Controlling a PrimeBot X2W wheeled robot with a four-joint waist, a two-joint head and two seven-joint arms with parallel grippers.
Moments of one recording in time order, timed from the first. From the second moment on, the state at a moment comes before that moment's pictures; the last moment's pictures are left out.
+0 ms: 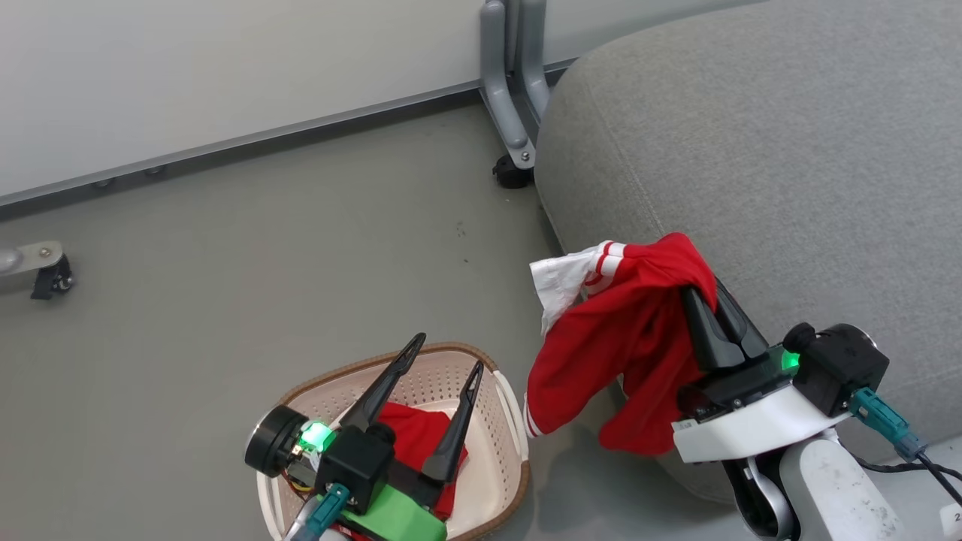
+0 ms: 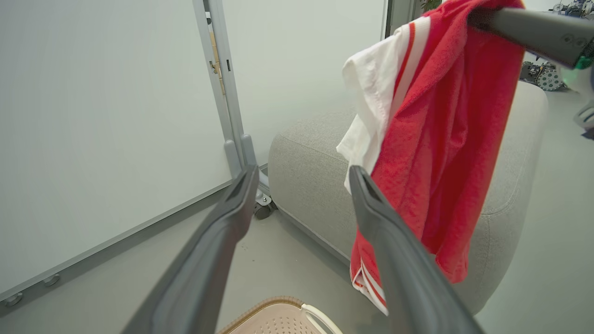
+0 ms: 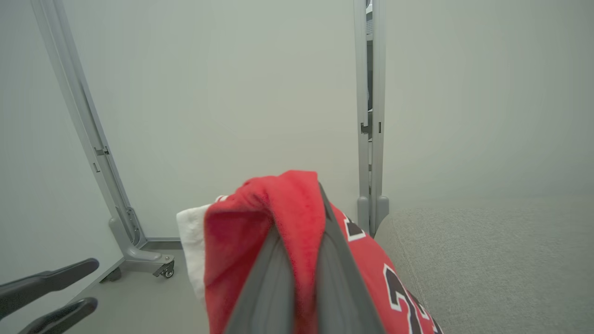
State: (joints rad) left arm -0.13 0.18 -0.56 0.10 -0.18 -0.04 -0.26; right arm -0.14 -0.15 0.25 -0.03 0.26 0.13 -0.26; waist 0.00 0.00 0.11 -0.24
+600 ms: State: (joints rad) left arm -0.12 0.18 -0.50 0.10 -0.12 -0.09 -0.26; right arm -0.04 -0.10 0.17 -0.07 0.26 0.13 -0.26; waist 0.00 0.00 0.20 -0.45
